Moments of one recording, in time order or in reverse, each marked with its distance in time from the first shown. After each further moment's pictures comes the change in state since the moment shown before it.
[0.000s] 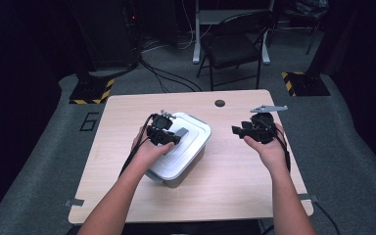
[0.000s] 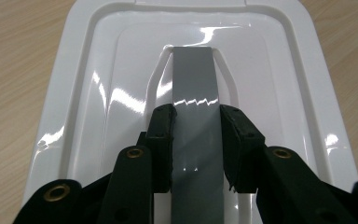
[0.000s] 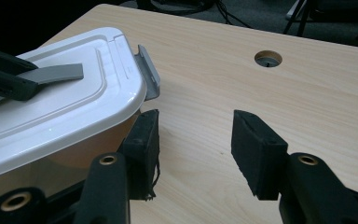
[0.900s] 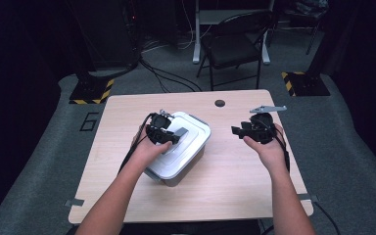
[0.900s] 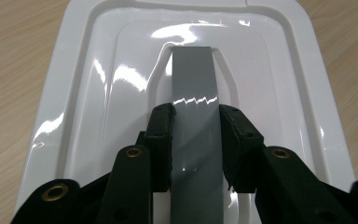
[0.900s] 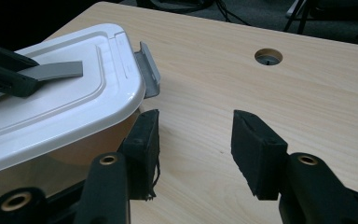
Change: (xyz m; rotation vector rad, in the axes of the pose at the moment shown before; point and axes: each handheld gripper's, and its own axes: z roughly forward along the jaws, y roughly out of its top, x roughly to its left) left arm 0.012 -0.001 0.003 -0.006 -0.043 0.003; right arm 0.000 -0.001 0.003 0.007 -0.002 0.000
